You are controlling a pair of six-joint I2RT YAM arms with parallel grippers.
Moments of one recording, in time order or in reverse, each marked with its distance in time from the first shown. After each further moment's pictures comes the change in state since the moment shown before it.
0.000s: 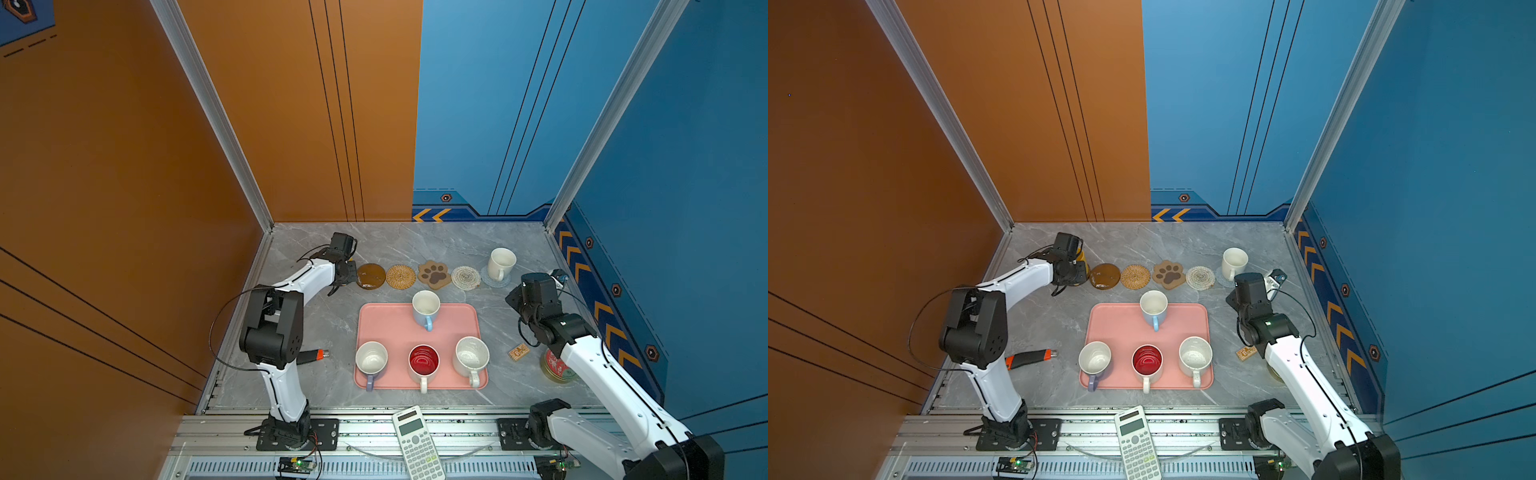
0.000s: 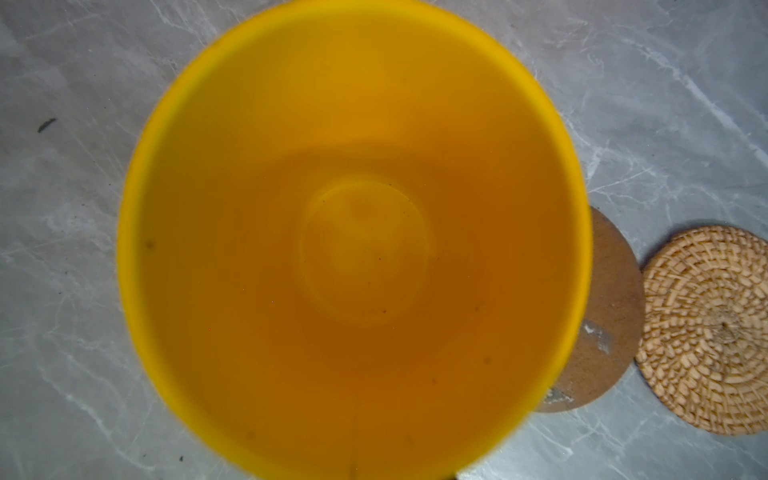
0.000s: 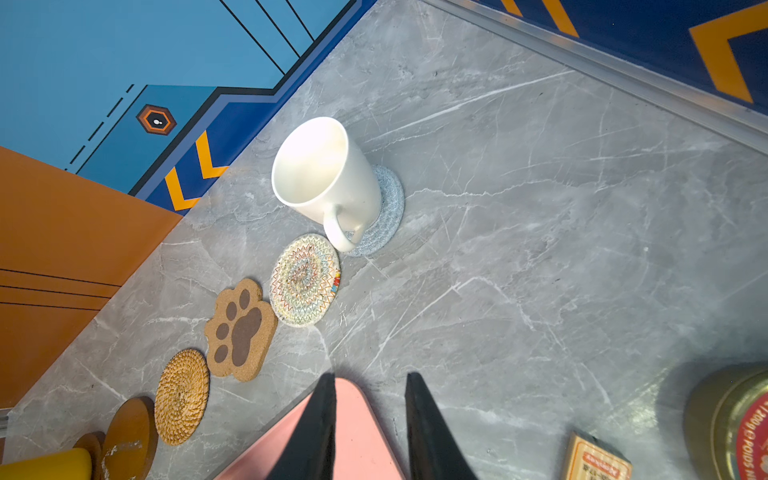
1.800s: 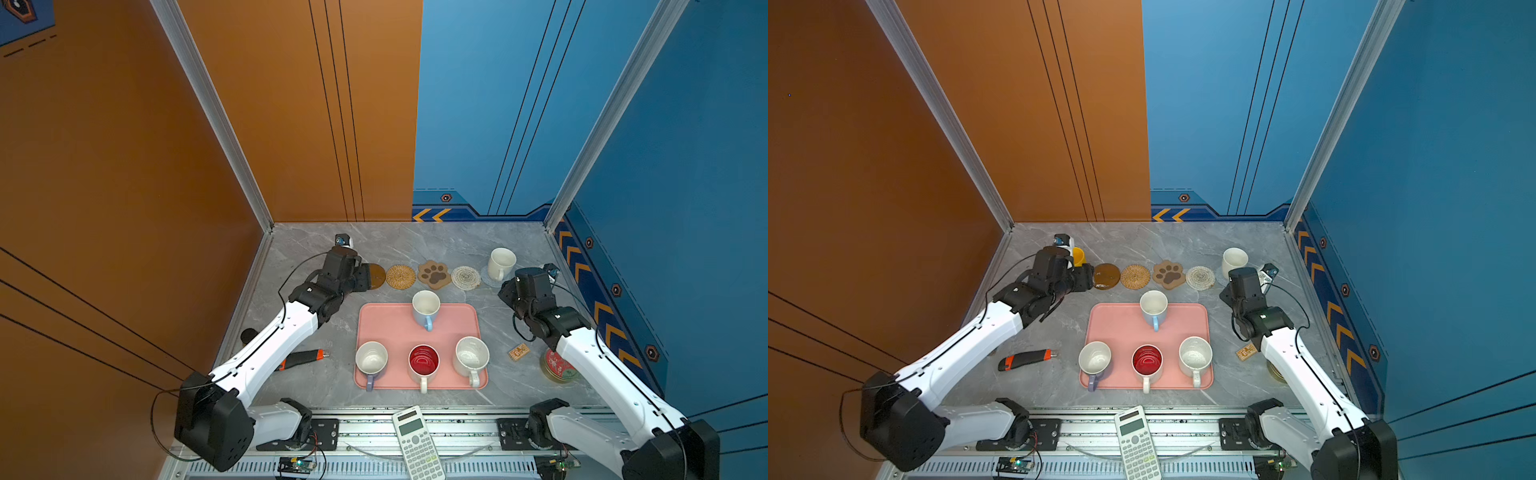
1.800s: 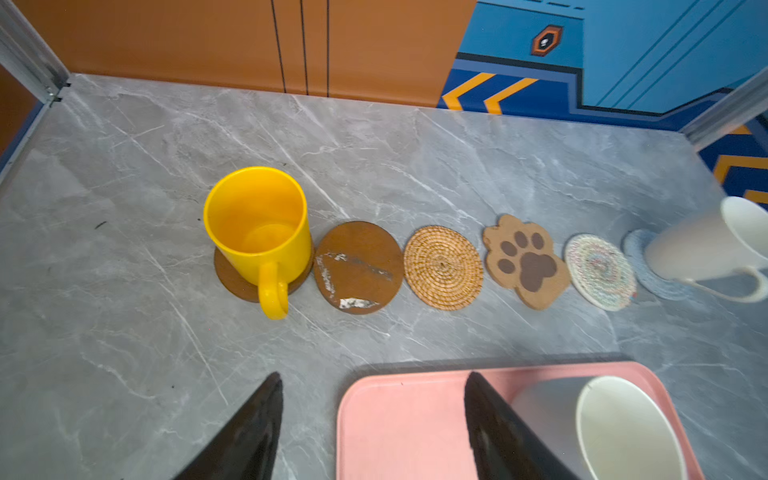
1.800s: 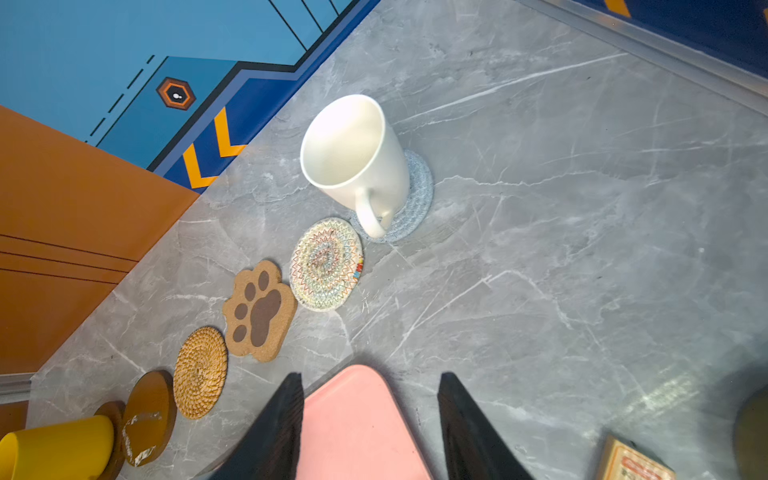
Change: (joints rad) left arm -0.262 -0.637 -0.307 0.105 -0.050 -0.032; right arm 0.047 0.066 0.056 0.006 -0.043 -0.008
